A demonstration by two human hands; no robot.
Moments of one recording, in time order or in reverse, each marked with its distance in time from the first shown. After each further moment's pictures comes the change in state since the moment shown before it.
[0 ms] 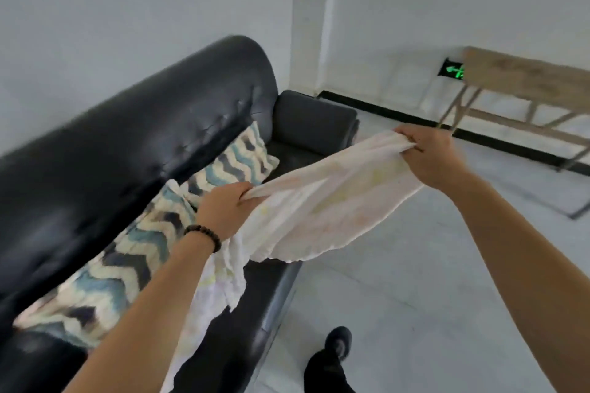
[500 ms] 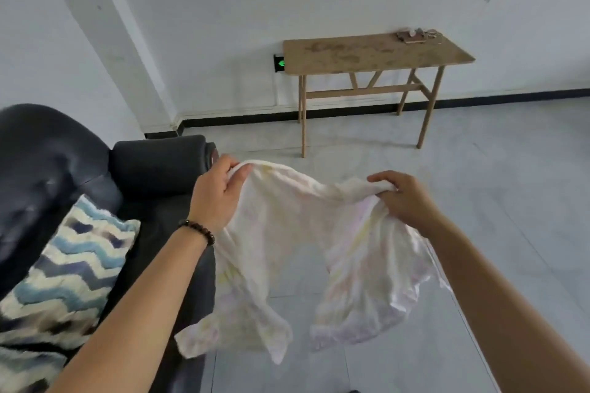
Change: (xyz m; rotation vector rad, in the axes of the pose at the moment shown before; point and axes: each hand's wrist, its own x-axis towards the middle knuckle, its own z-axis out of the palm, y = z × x) left_hand 0.081 0.373 0.193 -0.338 -0.044 0.479; right_hand -0.154 0.346 -0.134 0.379 0.248 0.553
